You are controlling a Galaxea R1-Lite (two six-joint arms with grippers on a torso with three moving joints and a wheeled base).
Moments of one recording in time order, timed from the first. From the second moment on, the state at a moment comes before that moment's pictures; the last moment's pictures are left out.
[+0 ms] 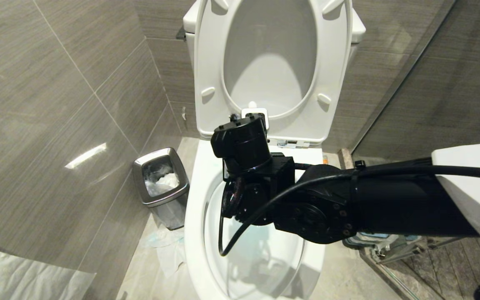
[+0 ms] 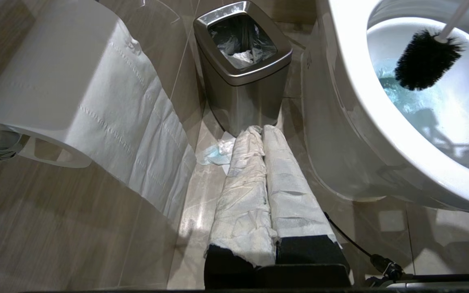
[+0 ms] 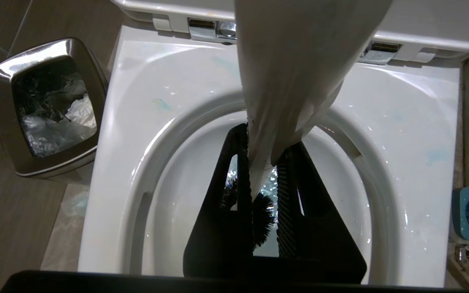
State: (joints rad) left arm 0.01 0.00 0.00 0.00 0.00 0.01; right arm 0.94 2.15 -1.66 -0.18 -0.89 0.30
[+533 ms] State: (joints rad) left arm 0.01 0.00 0.00 0.00 0.00 0.01; right arm 0.85 2.31 -1.87 -0.15 -0.85 0.26
